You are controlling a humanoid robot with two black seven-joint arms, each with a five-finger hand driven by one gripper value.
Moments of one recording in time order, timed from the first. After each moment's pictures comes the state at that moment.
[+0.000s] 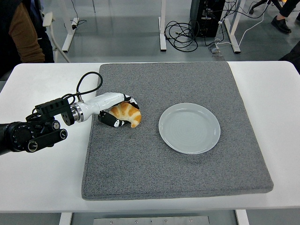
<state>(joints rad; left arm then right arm) -1.11 0.33 0.19 -0.84 1.00 0.22 -0.45 -0.14 0.00 0.10 0.12 -0.15 -0.06 0.31</state>
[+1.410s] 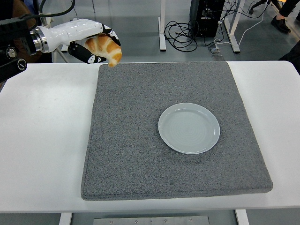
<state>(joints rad) -1.54 0.52 0.29 -0.85 1.02 0.09 -0.55 -0.14 0.00 0.10 0.12 -0.15 -0.06 0.31</state>
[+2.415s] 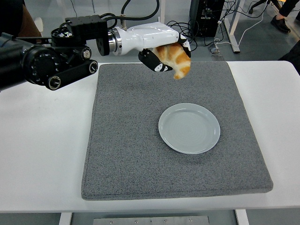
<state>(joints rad) -1.63 0.14 0.30 -0.84 1.02 0.14 -0.47 -0.14 0.00 0.10 0.12 -0.15 -0.06 0.31</state>
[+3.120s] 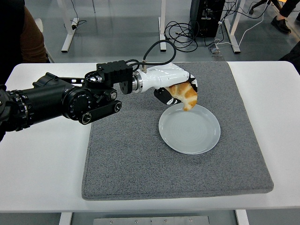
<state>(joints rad) -1.44 0.00 0.37 -0.73 1.02 0.24 -0.40 -0.14 0.00 0.10 0.12 -0.15 -0.06 0.31</state>
